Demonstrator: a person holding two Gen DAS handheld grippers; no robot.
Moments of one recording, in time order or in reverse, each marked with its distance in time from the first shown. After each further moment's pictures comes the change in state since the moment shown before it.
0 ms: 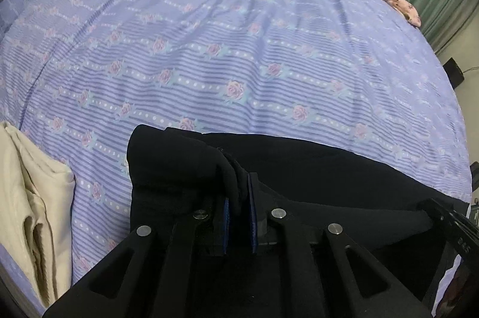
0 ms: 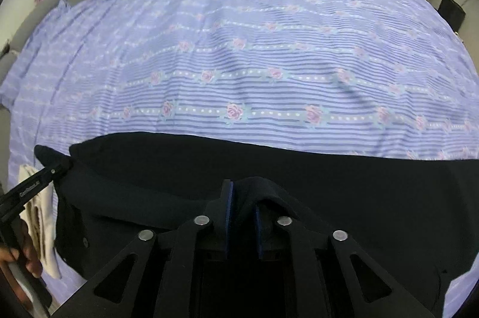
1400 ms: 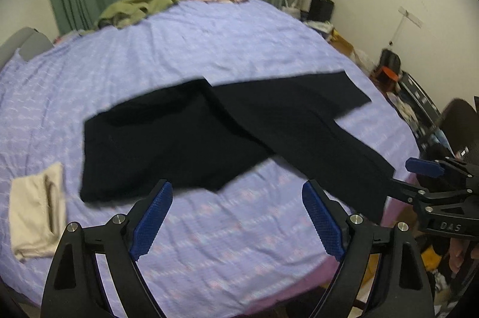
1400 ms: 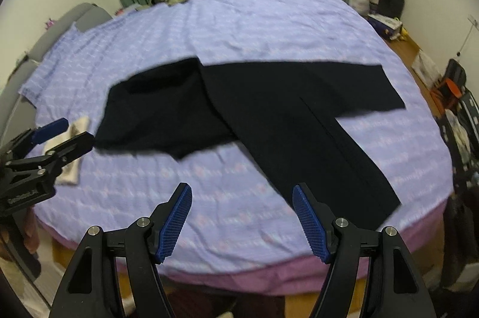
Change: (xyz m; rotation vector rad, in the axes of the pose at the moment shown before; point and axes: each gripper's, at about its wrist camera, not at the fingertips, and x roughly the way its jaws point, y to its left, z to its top) left arm -0.280 -0.159 -0.299 0.593 -0.163 -0.258; right arm -0.303 -0.074 -0.315 0.120 -0.141 -0.113
